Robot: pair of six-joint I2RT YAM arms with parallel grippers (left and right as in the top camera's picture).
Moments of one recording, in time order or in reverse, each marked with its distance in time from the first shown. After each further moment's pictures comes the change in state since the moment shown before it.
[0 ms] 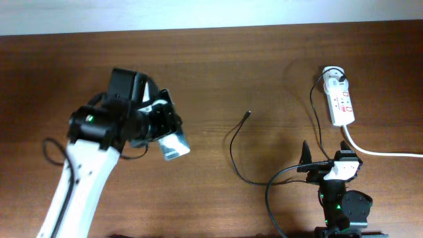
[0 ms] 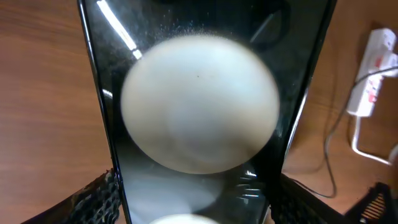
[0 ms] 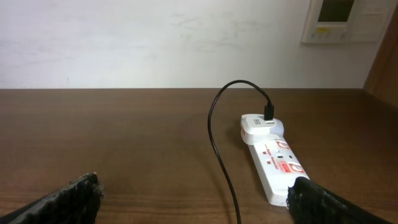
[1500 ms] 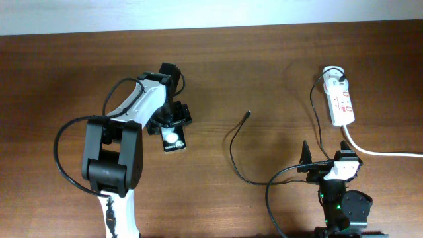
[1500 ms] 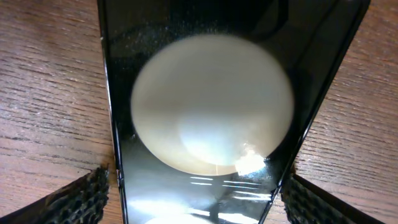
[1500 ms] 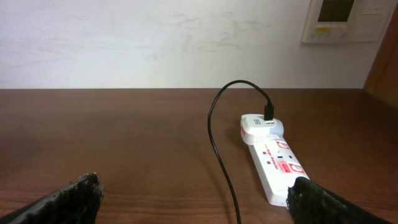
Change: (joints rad) left arm 0.006 0.795 0.128 0.182 -0.204 0.064; right arm 0.000 0.000 0.000 0.000 0.000 0.000
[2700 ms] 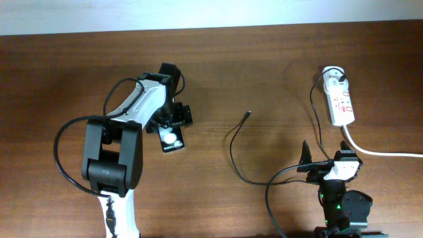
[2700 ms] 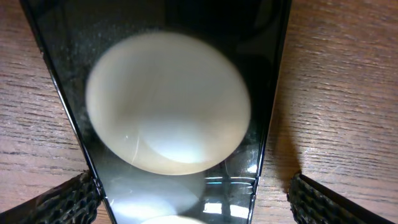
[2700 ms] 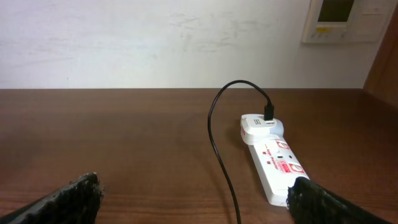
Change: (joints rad) left arm 0.003 0.000 -0.002 0.008 0.006 0.092; right arm 0.000 0.000 0.000 0.000 0.000 0.000
